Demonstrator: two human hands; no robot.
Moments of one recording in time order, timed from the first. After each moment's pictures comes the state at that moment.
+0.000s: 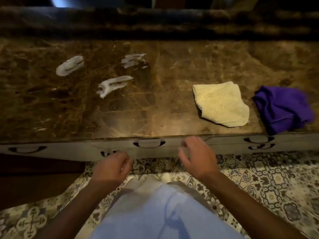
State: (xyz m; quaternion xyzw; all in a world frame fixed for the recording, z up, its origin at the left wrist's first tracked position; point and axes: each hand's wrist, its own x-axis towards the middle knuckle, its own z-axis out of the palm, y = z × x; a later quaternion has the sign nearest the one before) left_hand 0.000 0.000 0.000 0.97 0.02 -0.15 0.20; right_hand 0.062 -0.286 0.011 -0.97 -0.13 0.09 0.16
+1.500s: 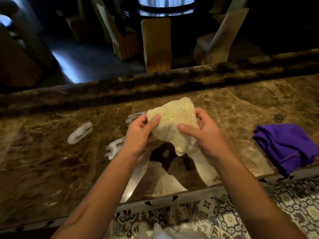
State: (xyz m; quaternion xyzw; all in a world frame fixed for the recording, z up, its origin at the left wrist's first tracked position) left_hand 0.217 -0.045 0.135 0.61 0.04 -0.08 0.79; right_hand 0.209 -0.249 0.148 -0.67 0.01 0.09 0.74
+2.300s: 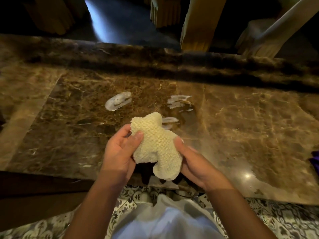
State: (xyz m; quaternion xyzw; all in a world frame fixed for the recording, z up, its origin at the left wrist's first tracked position) left_hand 0.123 0.089 0.108 0.49 0.15 0.07 0.86; right_hand 0.181 -0.092 0.089 -0.48 0.02 0.43 0.77
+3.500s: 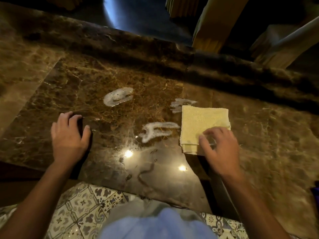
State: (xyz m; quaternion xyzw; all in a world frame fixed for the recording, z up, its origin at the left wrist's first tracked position) left_hand 0.138 0.246 0.004 0.94 0.31 0.07 0.12; right_hand 0.272 -0.166 0.054 -0.96 -0.12 0.03 0.24
